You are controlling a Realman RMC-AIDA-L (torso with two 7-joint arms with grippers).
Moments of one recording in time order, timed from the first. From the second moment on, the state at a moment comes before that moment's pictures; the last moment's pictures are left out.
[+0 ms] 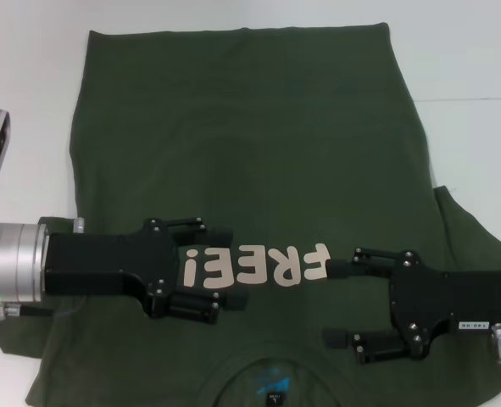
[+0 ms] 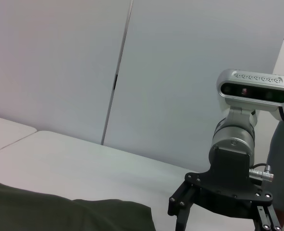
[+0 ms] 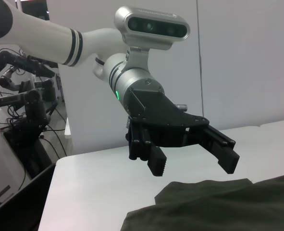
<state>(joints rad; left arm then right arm) -0.60 -2.10 0.68 0.70 2.05 1.79 -1.37 0.45 2.09 -0.83 -0.68 -1.91 -1.73 1.16</state>
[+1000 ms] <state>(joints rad) -0.64 -2.11 0.64 0.64 2.04 1.73 -1.31 0.51 2.07 -0.73 -0.75 -1.88 -1.54 1.44</state>
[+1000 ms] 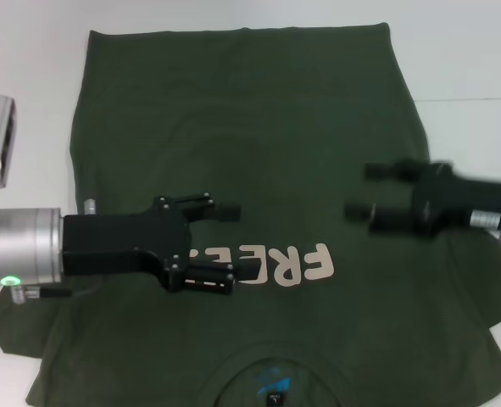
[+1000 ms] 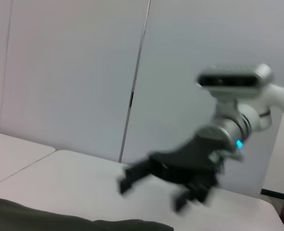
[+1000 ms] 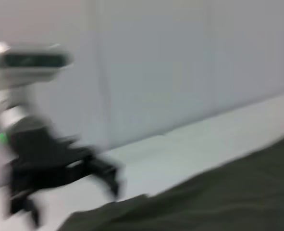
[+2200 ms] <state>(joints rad) -0.67 -2.14 0.64 0.63 2.02 1.66 -1.31 0.57 2.05 -0.68 -1.28 -2.91 -1.65 2.35</state>
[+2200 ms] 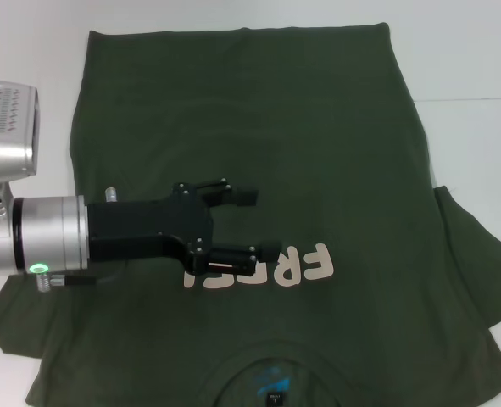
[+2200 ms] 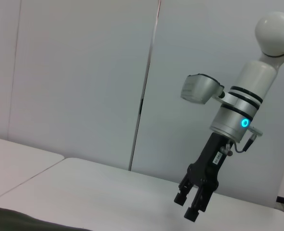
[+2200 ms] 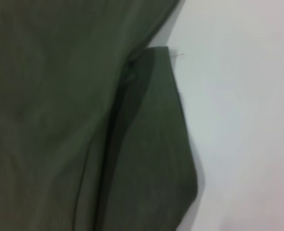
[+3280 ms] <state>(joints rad) -0.66 -2.14 0.64 0.62 2.02 1.64 -1.31 0.63 2.08 -0.67 -1.05 -2.91 -1.52 2.38</state>
